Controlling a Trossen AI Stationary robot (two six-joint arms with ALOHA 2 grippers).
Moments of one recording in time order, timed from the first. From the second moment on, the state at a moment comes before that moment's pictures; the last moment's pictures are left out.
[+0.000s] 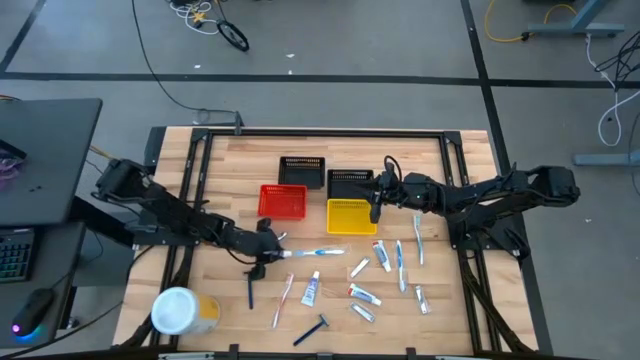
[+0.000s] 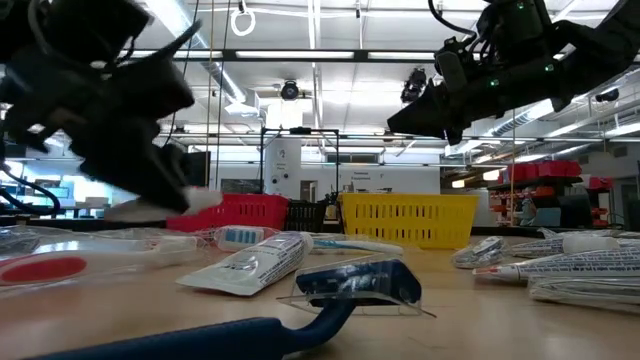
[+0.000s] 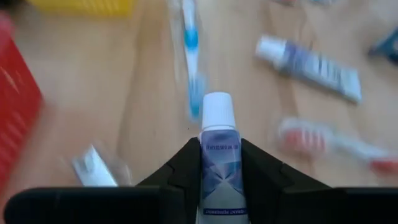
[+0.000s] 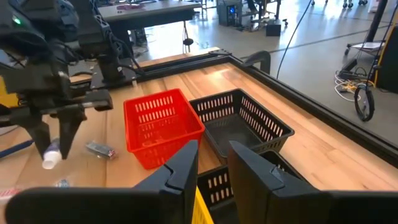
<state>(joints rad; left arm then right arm) -0.36 1.45 0.38 0.43 -0.23 -0.30 -0.12 1.28 0.40 0.66 0.18 0.14</state>
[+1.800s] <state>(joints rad) 0.05 1.35 0.79 -0.11 -0.20 0.03 -0.12 1.28 0.40 0.66 -0.03 0.12</state>
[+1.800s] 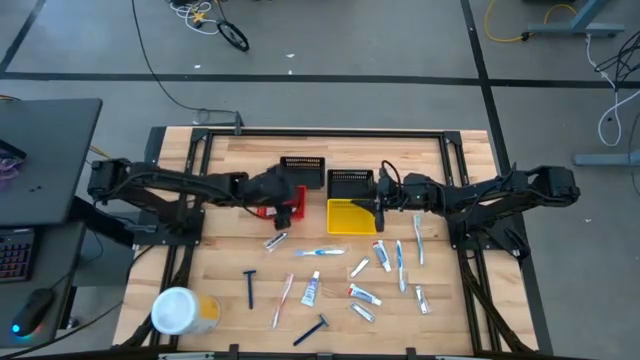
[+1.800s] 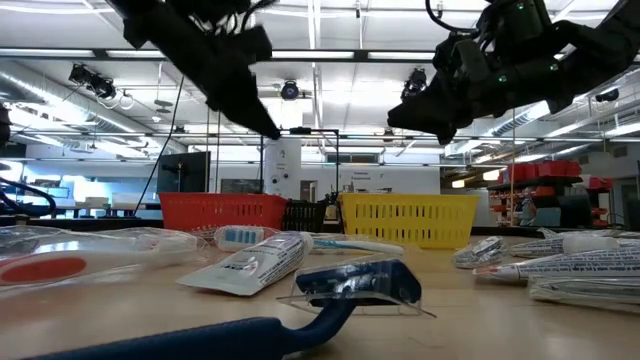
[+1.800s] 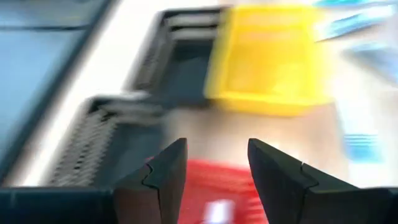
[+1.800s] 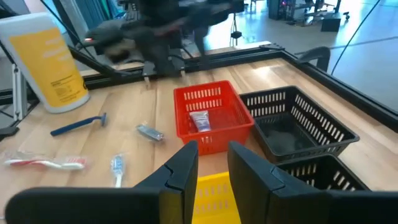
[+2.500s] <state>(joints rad) -0.20 1.65 0.79 -0.07 -0.07 -0.04 -0.12 1.28 0.40 0.65 -0.04 0.13</state>
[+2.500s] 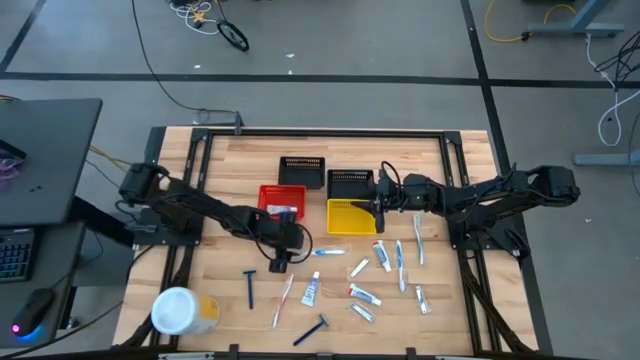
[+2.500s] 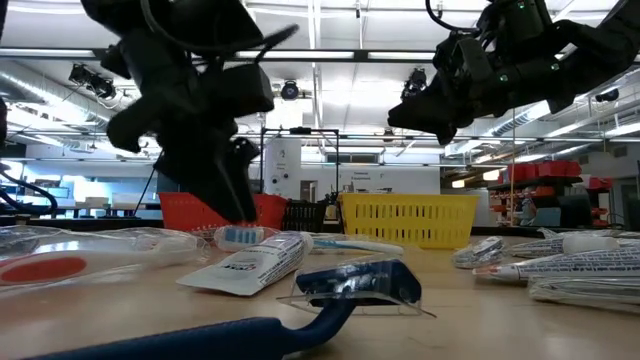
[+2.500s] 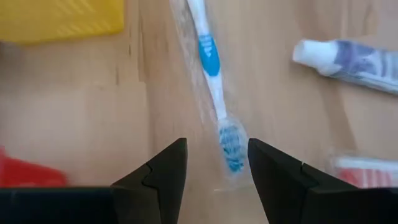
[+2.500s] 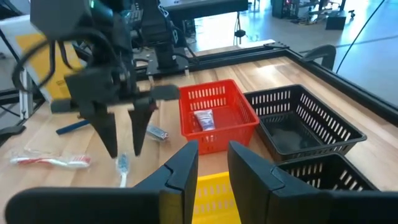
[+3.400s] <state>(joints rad) -0.20 1.72 0.79 -0.03 -0.09 -0.09 0.07 1.28 0.42 0.71 0.01 -0.05</state>
